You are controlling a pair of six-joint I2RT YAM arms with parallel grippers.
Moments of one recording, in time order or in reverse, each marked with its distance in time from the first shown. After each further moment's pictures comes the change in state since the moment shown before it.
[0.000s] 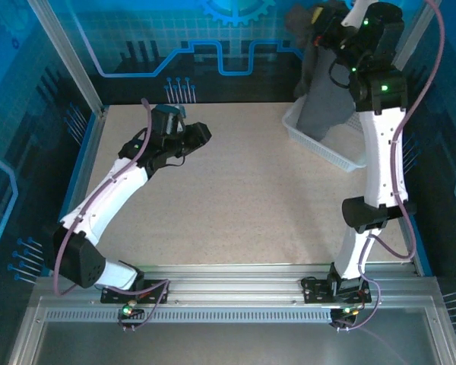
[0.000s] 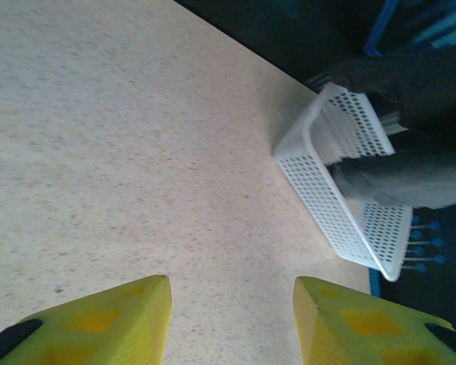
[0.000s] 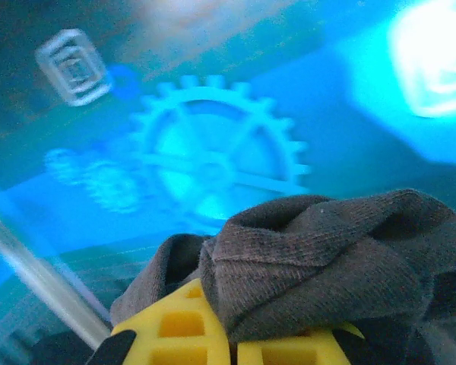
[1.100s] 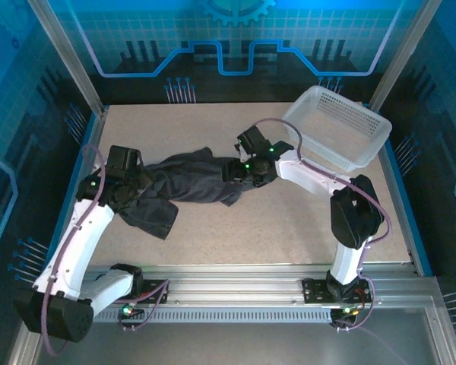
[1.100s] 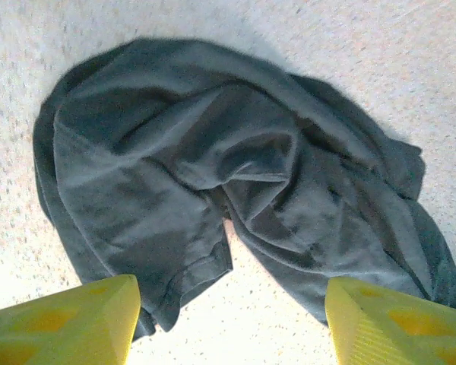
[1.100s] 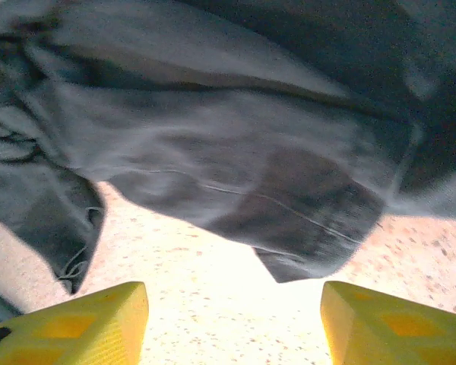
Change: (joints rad) left arm 0.256 -0.368 -0.306 -0.472 -0.262 -0.150; right arm 0.415 -0.069 -1.239 0.050 -0.148 0.203
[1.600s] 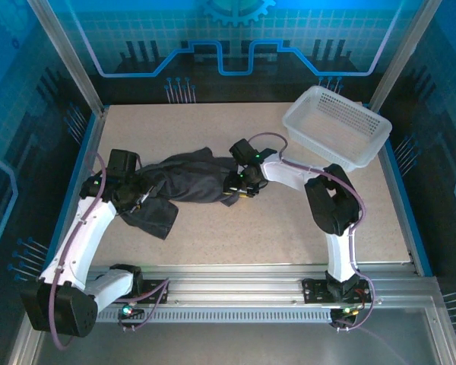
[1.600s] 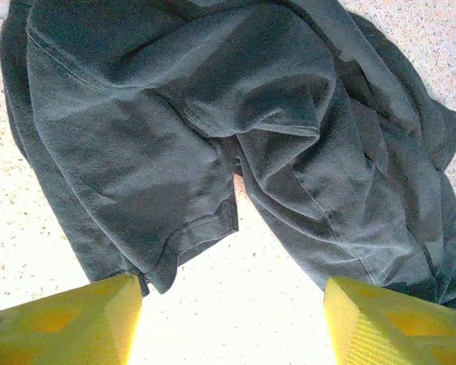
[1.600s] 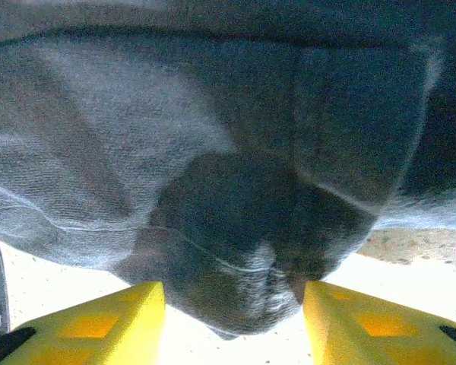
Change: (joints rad) left arm 0.053 0.024 -0.064 0.008 0.149 -0.048; right arm 0.009 0.183 0.020 0.006 0.028 0.107
